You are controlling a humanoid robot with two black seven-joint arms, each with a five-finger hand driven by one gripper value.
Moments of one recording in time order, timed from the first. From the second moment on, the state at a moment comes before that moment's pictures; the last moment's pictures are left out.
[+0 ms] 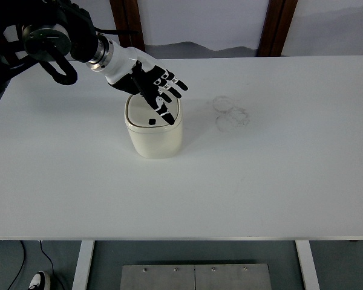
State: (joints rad) left arm -1.68 0.47 0.11 -1.20 0.04 -0.42 0.61; right arm 0.02 0.00 0.22 0.16 -0.38 -0.02 -0.06
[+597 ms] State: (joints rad) left arm -1.68 0.52 0.15 -1.21 0.03 -0.42 0.61; right arm 0.02 0.00 0.22 0.16 -0.38 -0.02 -0.06
